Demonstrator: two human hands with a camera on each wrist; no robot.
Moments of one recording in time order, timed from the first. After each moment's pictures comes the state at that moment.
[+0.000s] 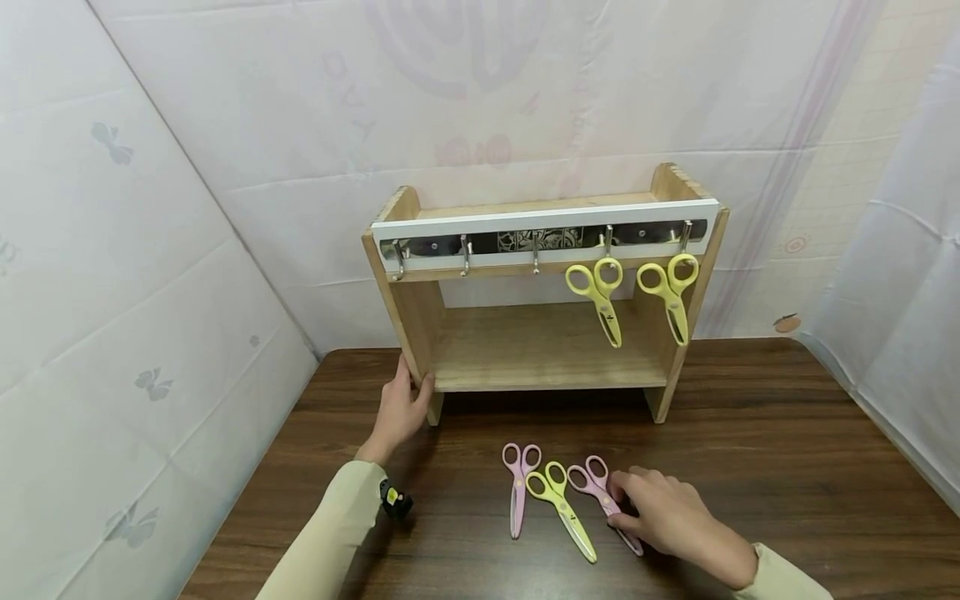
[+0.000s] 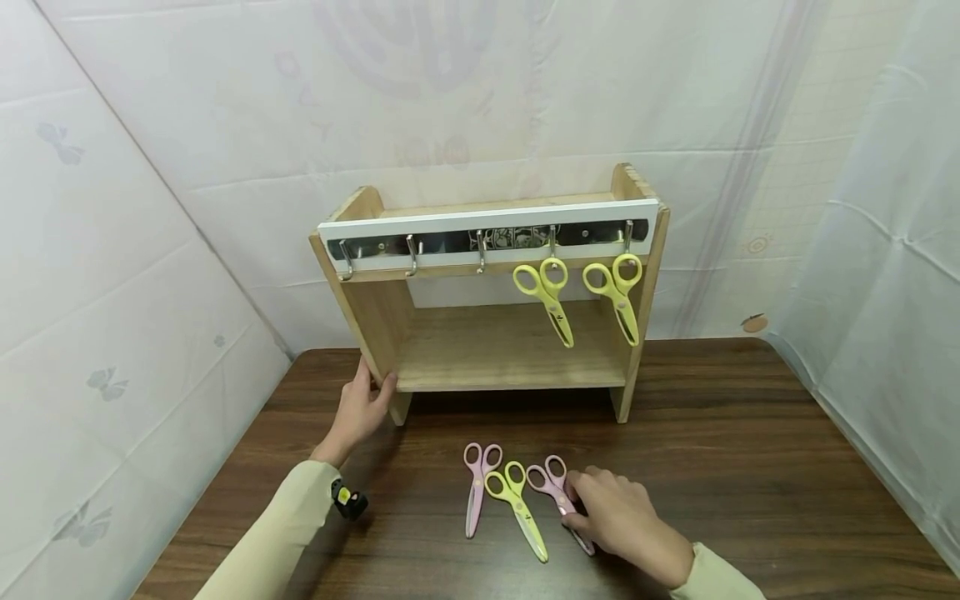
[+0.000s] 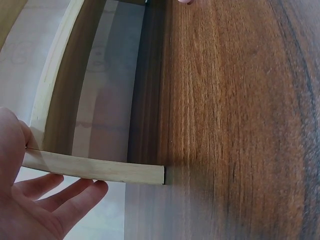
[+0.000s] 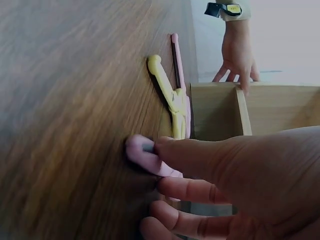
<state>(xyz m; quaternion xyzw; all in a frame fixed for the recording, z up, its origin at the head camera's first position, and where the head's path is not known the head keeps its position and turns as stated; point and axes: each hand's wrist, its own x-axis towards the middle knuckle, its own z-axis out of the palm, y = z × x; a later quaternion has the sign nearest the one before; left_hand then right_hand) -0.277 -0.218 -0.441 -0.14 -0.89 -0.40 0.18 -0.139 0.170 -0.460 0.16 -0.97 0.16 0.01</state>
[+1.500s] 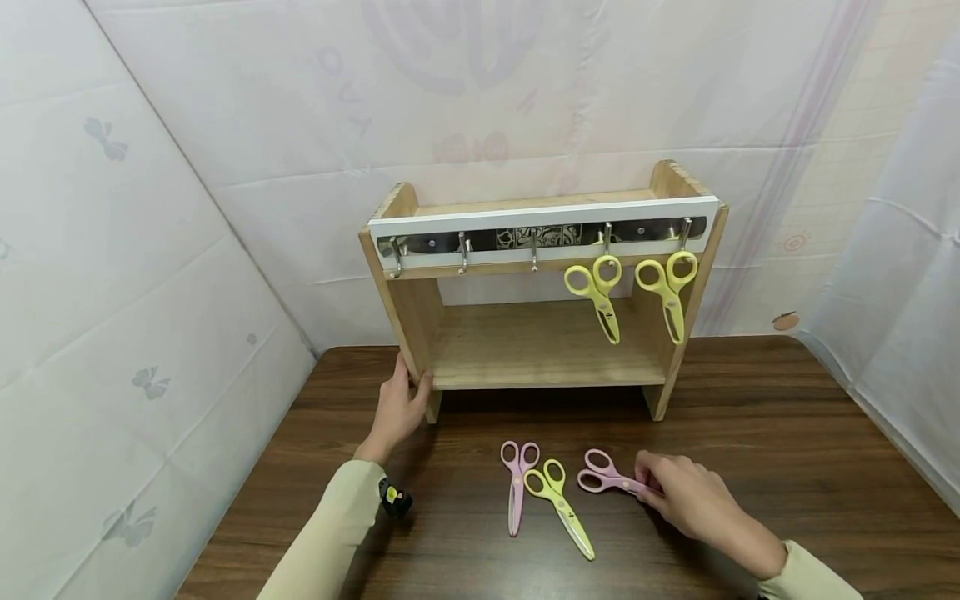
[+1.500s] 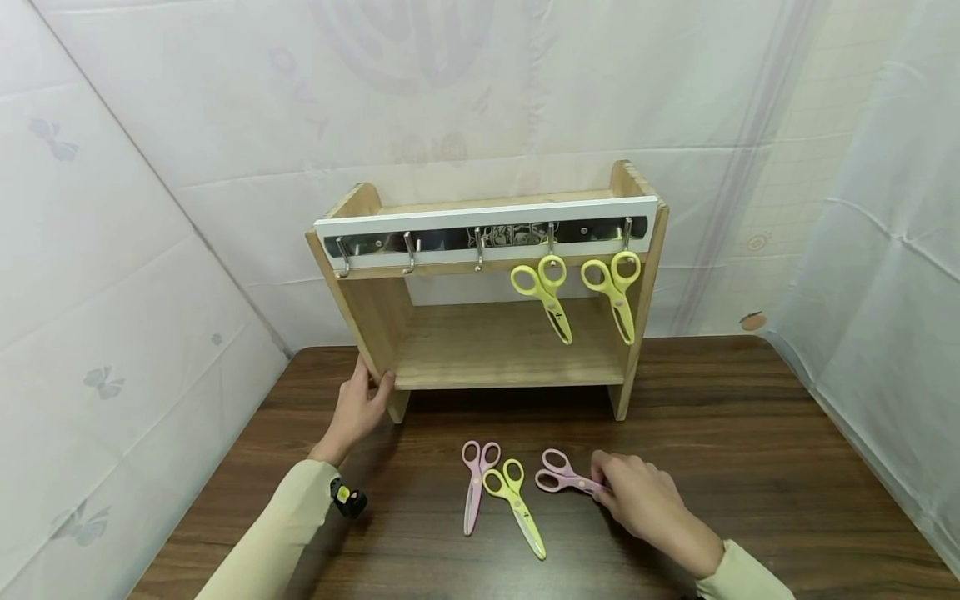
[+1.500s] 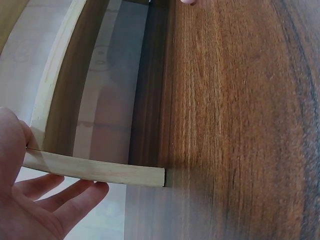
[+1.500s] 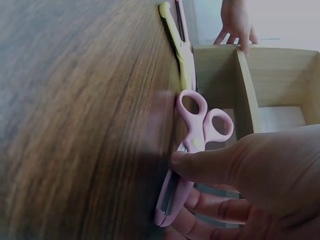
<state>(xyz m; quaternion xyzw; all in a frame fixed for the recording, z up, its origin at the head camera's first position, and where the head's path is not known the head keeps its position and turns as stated) -0.274 -0.215 -0.439 -0.14 -0.88 -0.41 0.18 -0.149 0.204 -0.464 0.16 -0.97 0.19 0.04</state>
